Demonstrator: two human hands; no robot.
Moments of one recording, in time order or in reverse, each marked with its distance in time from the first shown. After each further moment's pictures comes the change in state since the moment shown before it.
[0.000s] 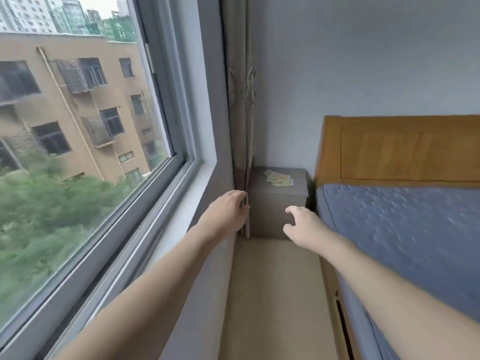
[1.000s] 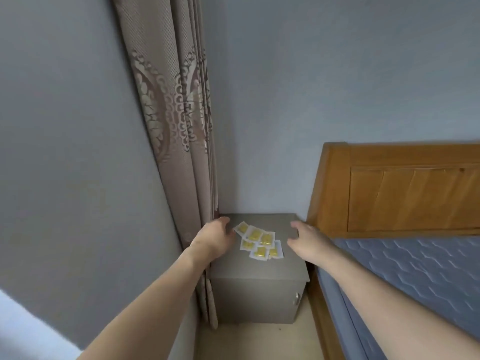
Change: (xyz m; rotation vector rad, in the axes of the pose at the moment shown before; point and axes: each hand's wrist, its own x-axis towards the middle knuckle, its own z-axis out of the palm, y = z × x) left_hand 0.718 -0.182 0.216 -0.228 -0.249 -0.232; right_hand 0.710 0.159 -0.080 0.043 -0.020 0.243
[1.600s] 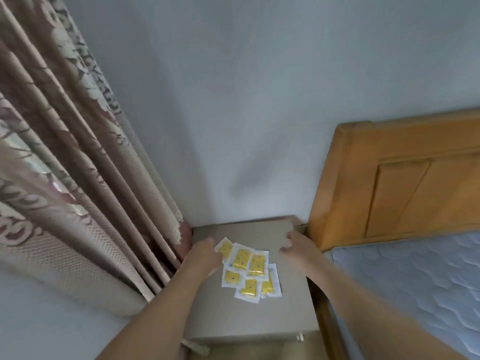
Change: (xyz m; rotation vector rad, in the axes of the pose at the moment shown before) left_hand 0.341 -0.006 0.117 0.153 -0.295 -0.284; right_hand 0.360 0.104 0.029 0.279 -0.190 0.288
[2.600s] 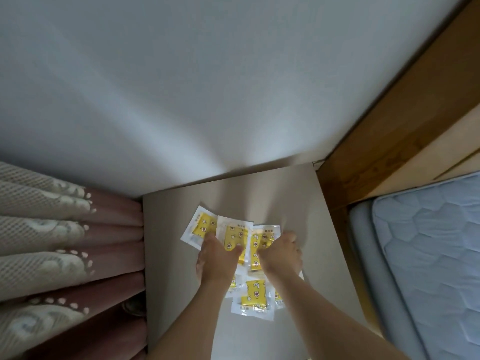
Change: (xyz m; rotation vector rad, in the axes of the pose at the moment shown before) left_hand 0.250 -0.033 0.236 -0.246 -0.028 -0.246; right_hand 0.271 0.096 0.241 0.022 0.127 0.620
